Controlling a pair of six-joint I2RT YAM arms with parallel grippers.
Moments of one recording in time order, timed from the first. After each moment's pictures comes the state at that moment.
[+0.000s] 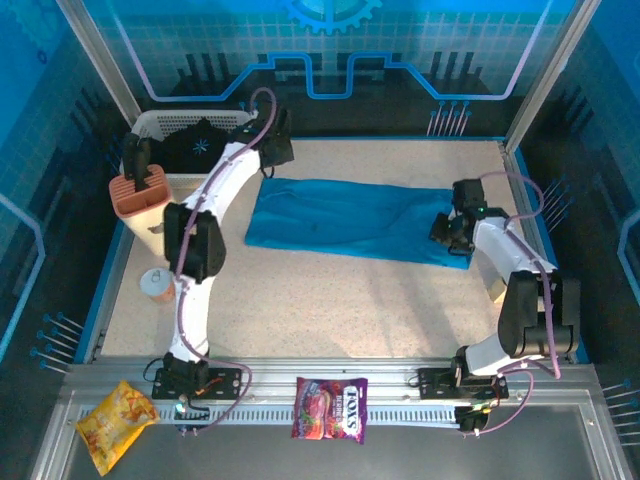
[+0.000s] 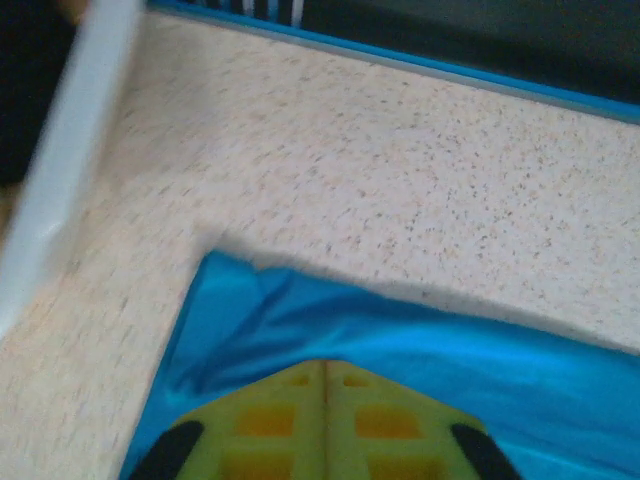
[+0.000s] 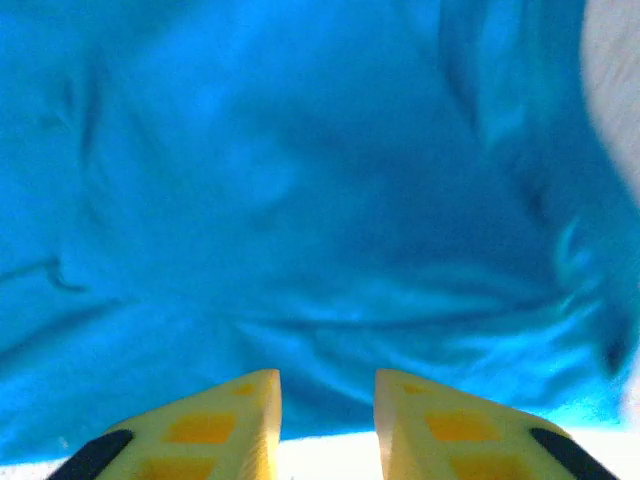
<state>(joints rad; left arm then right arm) -0.27 2.27 2.19 -0.83 -0.18 -0.48 0.00 1.49 0.97 -0.63 -0.07 0.46</state>
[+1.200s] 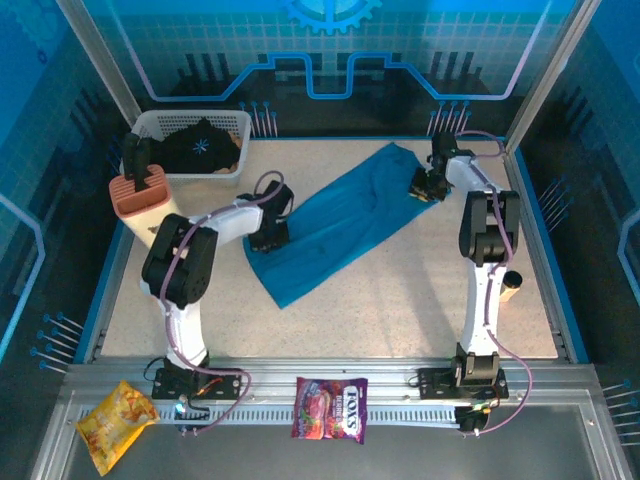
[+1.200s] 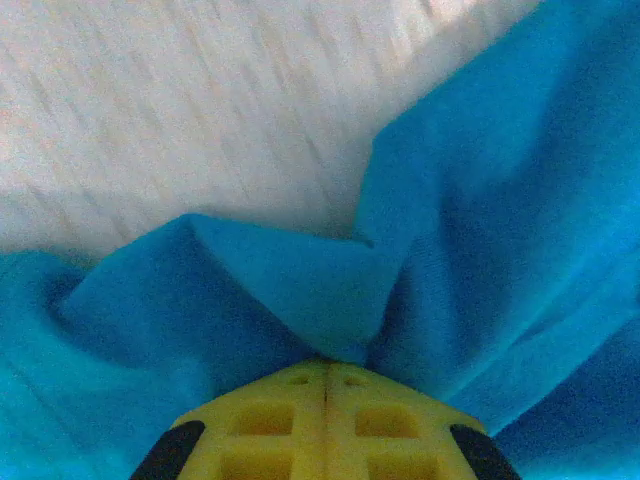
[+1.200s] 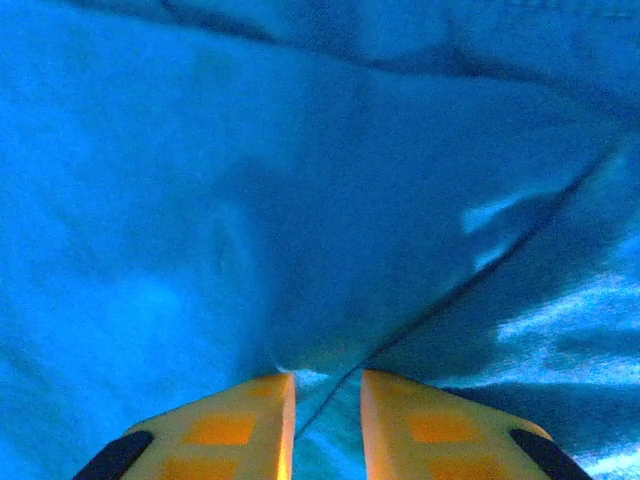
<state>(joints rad) -0.39 1.91 1.22 -0.67 -0.08 -0.63 0.00 2.40 2.00 -0.81 -0.22 0.39</state>
